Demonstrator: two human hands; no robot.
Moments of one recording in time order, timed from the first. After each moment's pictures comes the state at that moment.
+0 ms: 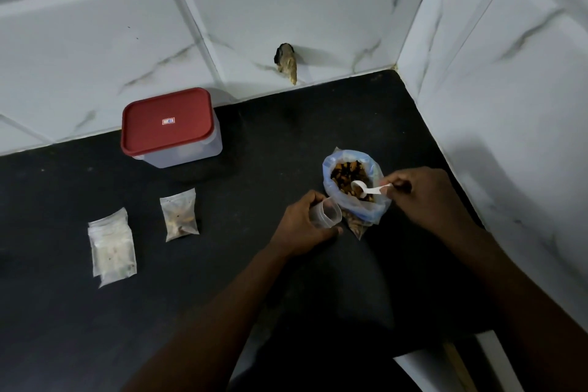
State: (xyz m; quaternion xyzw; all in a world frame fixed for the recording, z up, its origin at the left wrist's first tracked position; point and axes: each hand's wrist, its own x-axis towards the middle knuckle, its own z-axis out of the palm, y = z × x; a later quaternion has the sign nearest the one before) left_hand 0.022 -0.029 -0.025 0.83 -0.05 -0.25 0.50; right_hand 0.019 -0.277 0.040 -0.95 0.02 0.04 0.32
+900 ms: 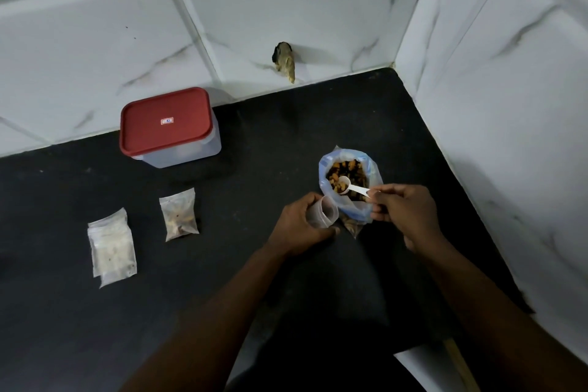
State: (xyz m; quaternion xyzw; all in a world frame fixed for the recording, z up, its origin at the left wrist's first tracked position) left_hand 0.018 -0.024 -0.020 0.83 -0.07 -0.25 0.49; right_hand 0.005 -0.240 0.020 -0.73 0.35 0.08 0.58
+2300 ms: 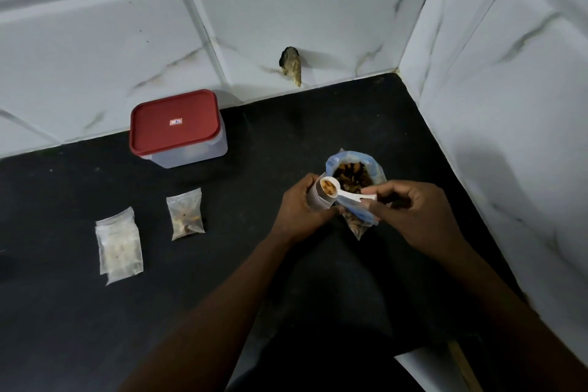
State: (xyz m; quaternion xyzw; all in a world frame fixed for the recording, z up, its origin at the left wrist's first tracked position) left_hand 0.029 -0.028 0.002 0.81 -0.06 -0.14 0.57; right_hand -0.019 -0.241 0.067 -0.87 0.01 0.02 0.50
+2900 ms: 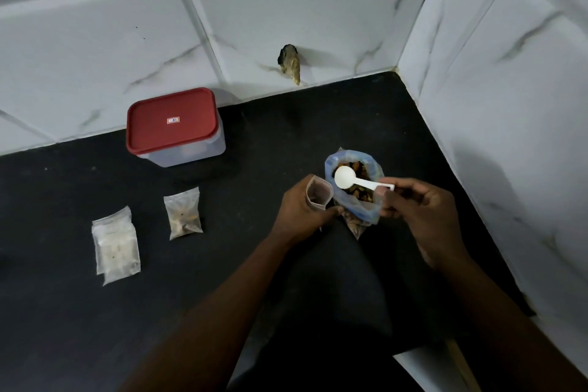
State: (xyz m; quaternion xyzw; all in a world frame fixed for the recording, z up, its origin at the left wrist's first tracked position) left_hand 0.031 -0.028 -0.017 0.82 -0.05 -0.14 0.56; right_hand -0.022 -0.242 0.044 -0.73 0.19 -0.02 0.66
